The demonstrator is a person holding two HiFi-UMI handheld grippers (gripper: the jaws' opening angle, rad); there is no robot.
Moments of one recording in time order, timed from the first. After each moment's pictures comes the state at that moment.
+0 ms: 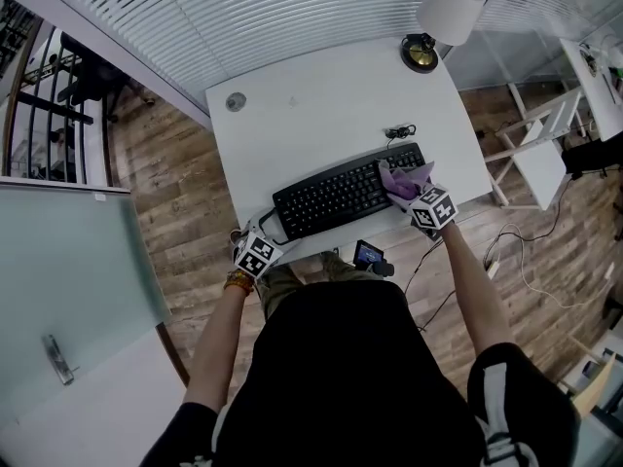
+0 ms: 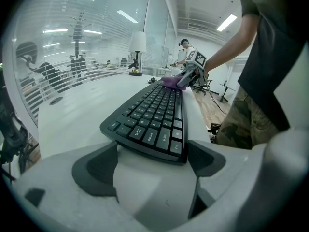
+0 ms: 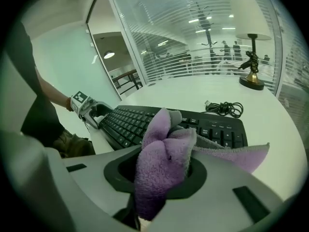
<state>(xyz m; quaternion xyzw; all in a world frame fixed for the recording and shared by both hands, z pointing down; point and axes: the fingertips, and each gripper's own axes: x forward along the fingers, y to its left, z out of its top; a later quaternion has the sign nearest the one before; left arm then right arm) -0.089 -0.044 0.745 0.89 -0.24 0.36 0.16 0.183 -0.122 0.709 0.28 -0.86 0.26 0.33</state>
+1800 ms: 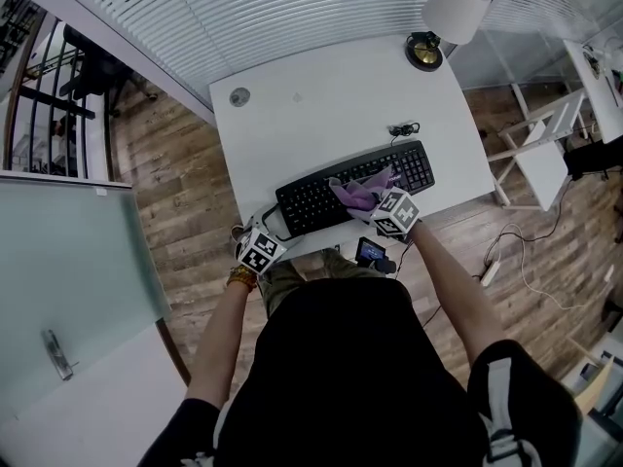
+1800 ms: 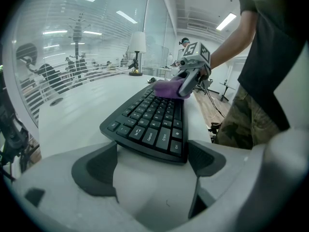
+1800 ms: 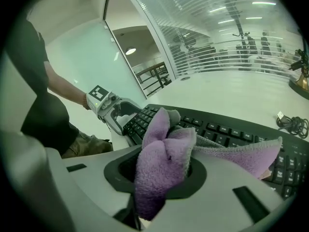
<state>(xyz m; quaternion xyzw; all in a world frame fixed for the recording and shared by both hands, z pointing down) -0.090 -0.042 0.751 0.88 -0.25 0.36 0.16 0.053 -0.078 0.705 0.13 -0.90 0.26 0.33</state>
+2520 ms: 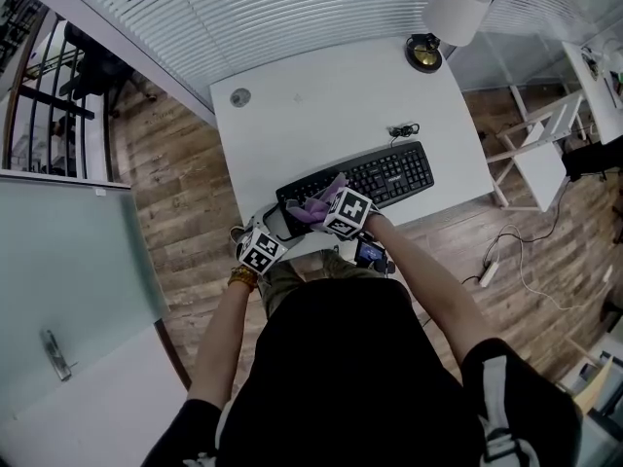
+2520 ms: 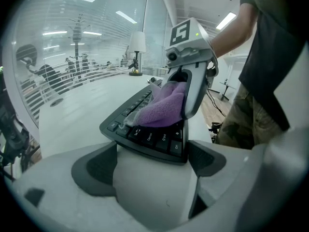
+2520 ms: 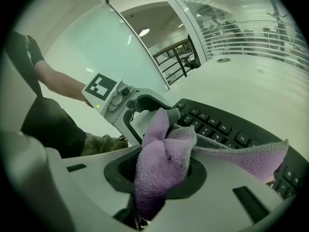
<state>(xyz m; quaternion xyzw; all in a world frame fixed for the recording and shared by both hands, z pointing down) -0.090 -0.042 0.752 0.88 -0.25 0.37 0.16 -0.055 -0.038 0.710 -0.01 -0.87 0.27 0.40</state>
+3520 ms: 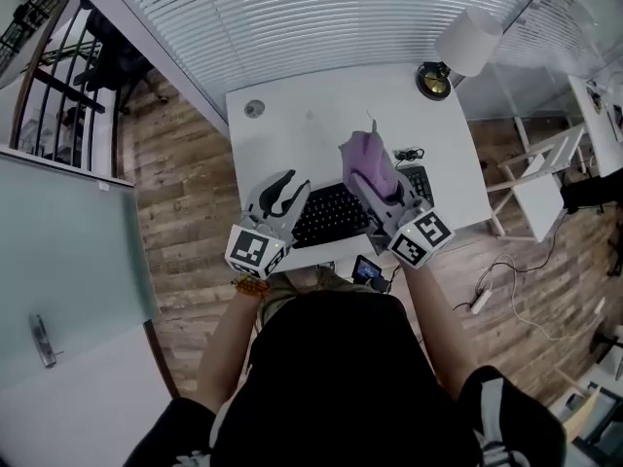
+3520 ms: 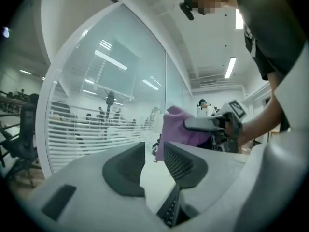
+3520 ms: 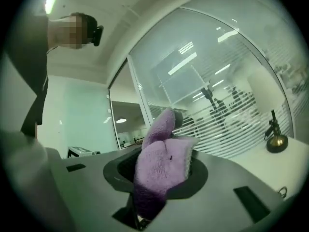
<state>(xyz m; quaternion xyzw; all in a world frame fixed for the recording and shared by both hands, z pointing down) -0.067 -0.145 0.460 0.91 -0.42 0.01 0.03 0.035 -0.157 0.424 0.33 -0.93 0.15 -0.08</state>
